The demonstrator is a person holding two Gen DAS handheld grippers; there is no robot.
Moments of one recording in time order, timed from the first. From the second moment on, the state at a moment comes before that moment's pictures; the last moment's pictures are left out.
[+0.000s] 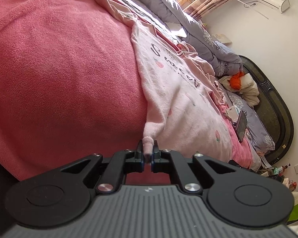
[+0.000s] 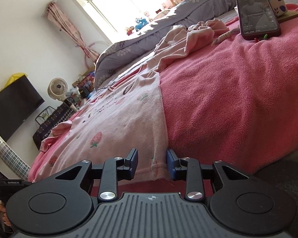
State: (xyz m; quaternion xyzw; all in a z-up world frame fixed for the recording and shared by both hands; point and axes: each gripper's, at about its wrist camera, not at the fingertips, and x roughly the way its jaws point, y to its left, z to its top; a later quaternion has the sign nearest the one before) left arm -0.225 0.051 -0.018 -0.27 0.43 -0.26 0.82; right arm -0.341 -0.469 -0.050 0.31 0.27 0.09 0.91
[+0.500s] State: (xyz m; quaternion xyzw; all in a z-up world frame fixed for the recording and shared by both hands) left arm -0.222 0.049 -0.018 -0.27 0.43 -0.26 0.82; right arm -0.333 -0.465 -0.061 0.32 0.29 0.09 0.90
